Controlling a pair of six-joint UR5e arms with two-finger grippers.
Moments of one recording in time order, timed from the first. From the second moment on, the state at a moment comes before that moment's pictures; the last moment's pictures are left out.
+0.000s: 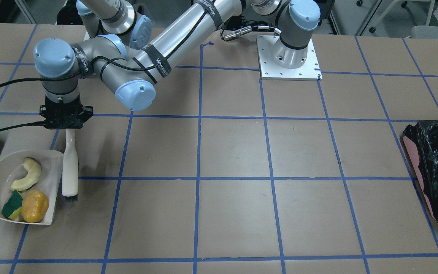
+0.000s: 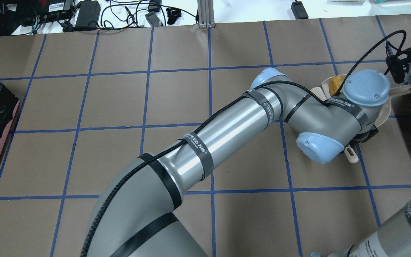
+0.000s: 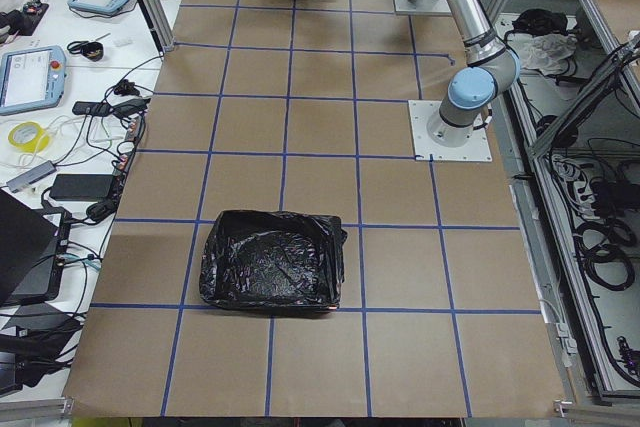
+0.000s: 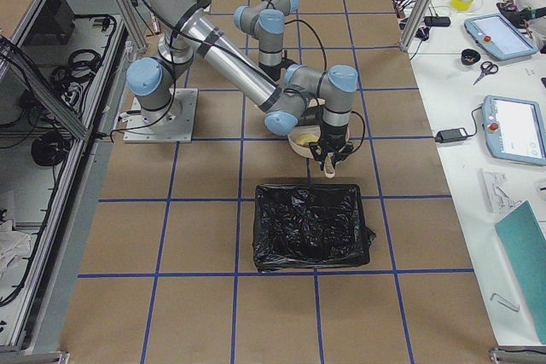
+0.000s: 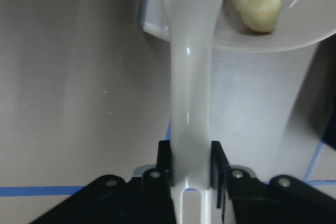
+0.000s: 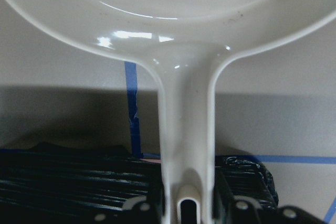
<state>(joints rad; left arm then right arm) -2.40 -2.43 -1.01 -1.11 1.34 -1.04 1.07 -1.10 1.67 -2.32 -1.91 -2.12</state>
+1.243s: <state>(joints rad) -2.14 -1.98 -1.49 -1.48 1.51 -0.53 0.95 -1.14 1.36 -1.79 -1.64 -2.04</state>
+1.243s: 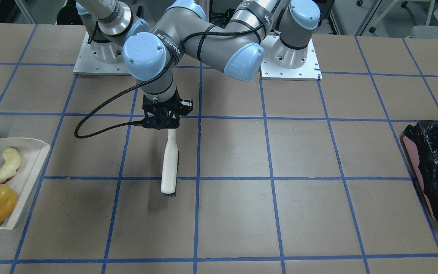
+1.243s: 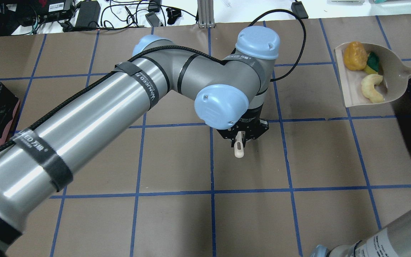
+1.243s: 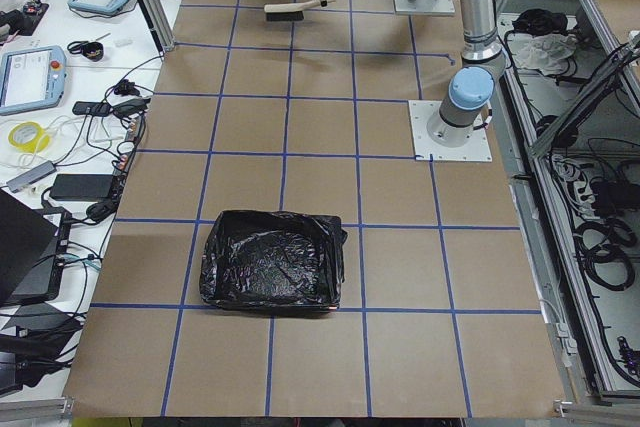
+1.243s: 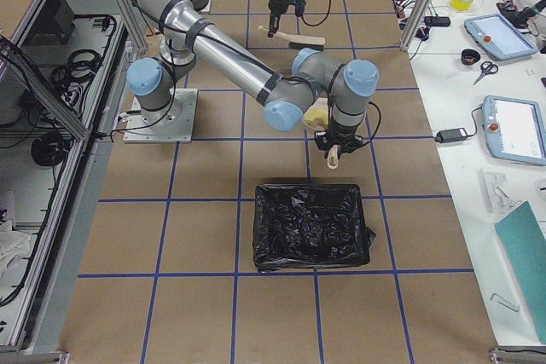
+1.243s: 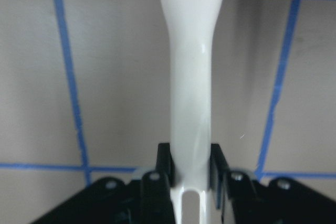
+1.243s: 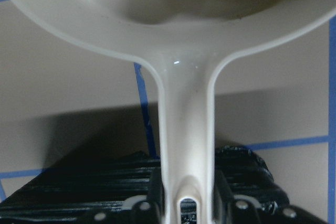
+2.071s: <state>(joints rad) -2.13 -1.75 -1.92 -1.26 1.51 -0.53 0.65 -1.08 1.18 -1.68 -1.64 -2.19</state>
